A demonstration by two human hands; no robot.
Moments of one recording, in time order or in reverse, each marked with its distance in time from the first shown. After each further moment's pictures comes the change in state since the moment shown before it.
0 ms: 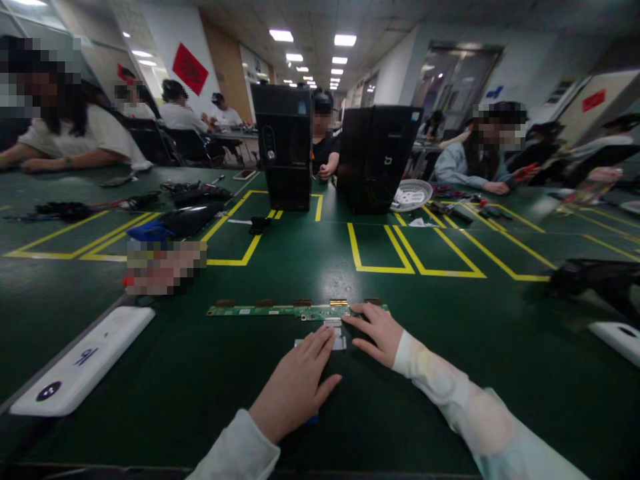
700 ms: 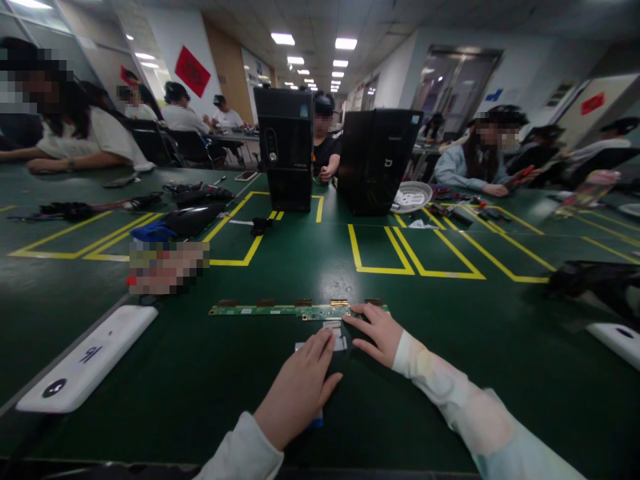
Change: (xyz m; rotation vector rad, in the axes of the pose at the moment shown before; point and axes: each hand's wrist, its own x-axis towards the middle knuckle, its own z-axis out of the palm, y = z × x) left_hand -0.001 0.003 0.013 0.055 0.143 0.029; right_hand 0.000 0.001 0.002 -0.014 0.007 -0.012
